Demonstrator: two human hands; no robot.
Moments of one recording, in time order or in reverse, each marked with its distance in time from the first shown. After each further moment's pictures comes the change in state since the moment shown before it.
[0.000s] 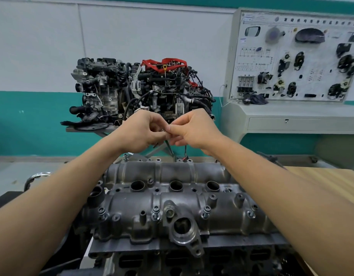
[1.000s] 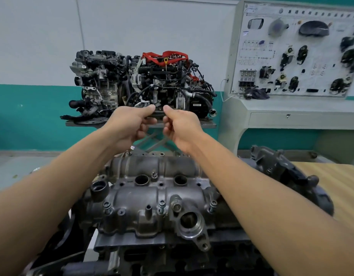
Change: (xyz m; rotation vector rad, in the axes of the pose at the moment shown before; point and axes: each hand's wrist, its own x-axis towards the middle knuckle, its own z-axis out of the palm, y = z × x) left_hand -0.002 -0.013 -0.002 -0.755 0.271 -0.471; right_hand 0.023 0.002 0.051 0.690 0.149 0.195
